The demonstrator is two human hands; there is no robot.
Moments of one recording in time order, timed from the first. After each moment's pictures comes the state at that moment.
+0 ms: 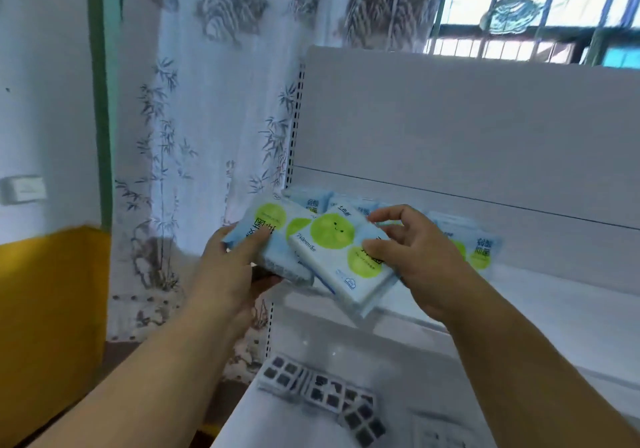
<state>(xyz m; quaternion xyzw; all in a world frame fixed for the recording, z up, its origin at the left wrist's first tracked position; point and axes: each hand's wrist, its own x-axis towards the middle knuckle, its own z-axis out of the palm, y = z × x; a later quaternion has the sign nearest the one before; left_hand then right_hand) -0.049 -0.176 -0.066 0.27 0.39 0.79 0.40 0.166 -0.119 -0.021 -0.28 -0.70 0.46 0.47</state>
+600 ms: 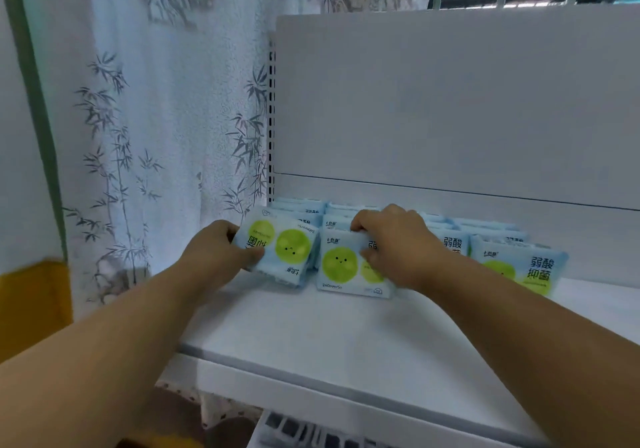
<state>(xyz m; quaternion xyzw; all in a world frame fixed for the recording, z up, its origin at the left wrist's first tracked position) -0.148 -0.005 -0.049 0.48 0.71 0.49 0.16 0.117 0.053 -0.010 -0.43 -0.87 -0.09 0.22</state>
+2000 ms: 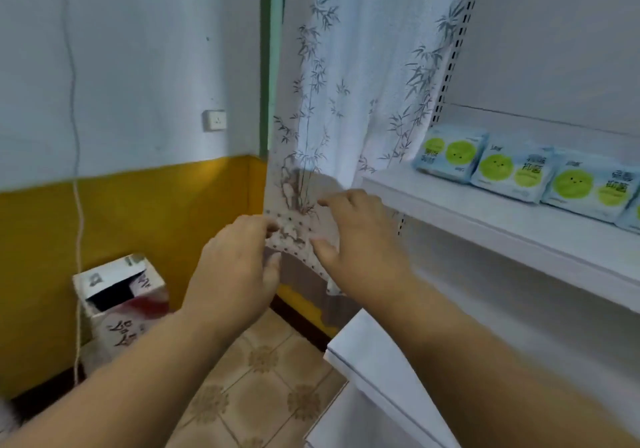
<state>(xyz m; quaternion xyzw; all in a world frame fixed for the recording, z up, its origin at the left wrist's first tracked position) -0.137 -0.385 -0.162 0.46 0.80 0.35 -0.19 -0.024 -0.252 -0.127 -0.20 -0.92 0.03 0.34</state>
